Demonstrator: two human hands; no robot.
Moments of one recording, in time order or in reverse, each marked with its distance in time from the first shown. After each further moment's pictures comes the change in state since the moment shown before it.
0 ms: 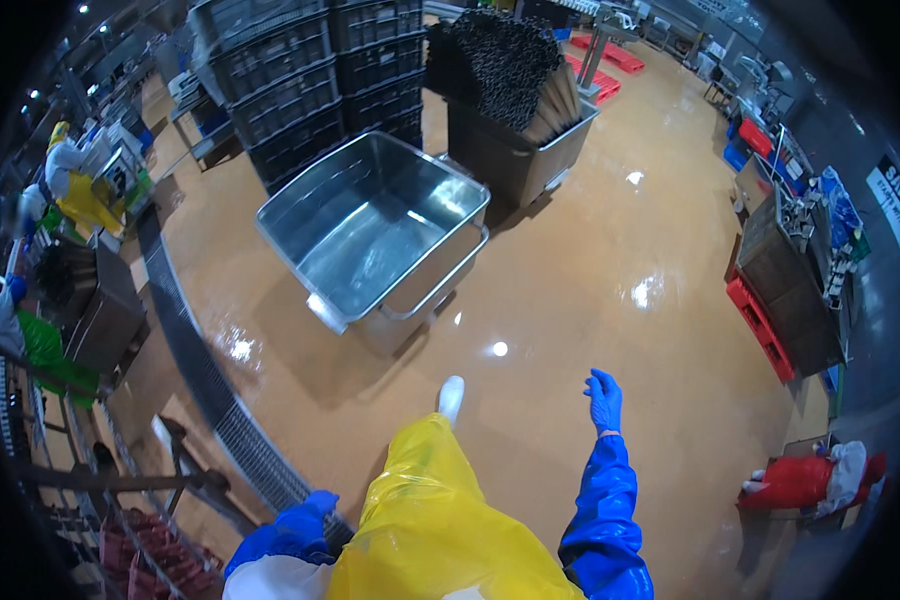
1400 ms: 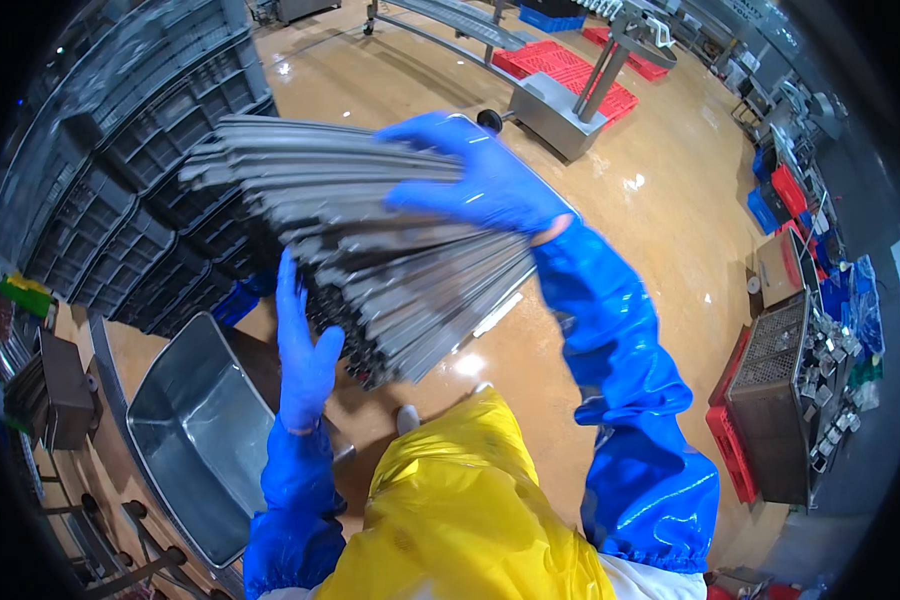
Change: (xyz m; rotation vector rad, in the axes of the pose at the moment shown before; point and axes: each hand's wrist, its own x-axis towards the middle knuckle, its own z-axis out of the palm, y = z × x) left_hand 0.362 0.536 -1.310 -0.971 1.565 0.667; right_hand 1.136 -0.500 0.233 -0.015 -0.883 -1.139
